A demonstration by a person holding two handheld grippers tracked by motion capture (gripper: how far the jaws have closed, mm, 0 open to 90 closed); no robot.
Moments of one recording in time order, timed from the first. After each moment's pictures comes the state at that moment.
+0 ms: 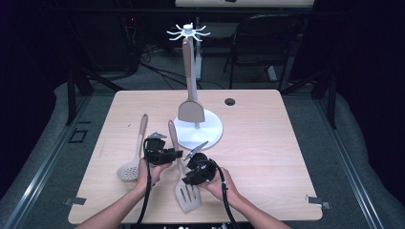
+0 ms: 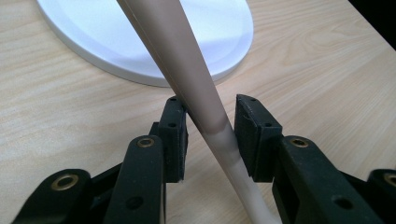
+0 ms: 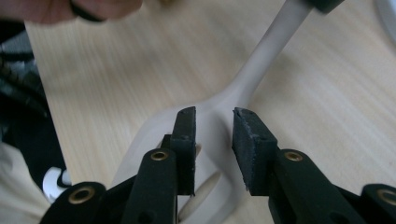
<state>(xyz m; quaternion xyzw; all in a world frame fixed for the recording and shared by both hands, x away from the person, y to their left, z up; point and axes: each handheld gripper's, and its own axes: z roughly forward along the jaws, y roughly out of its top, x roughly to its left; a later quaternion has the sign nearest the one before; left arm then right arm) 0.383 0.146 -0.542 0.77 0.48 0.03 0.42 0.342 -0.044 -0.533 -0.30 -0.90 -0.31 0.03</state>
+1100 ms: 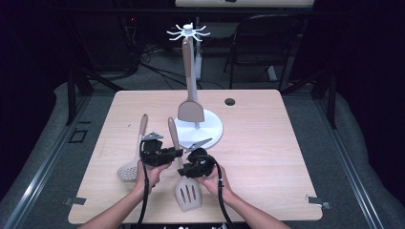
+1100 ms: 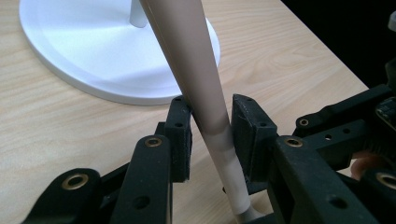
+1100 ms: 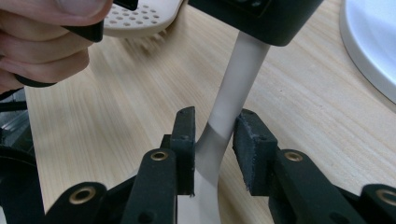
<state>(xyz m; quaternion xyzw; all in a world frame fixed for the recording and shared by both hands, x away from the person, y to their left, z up) 0.369 0.150 -0.525 0.76 0.45 0.03 0.47 0.358 -0.043 -0.543 -0.33 -0.87 -0.38 0.01</state>
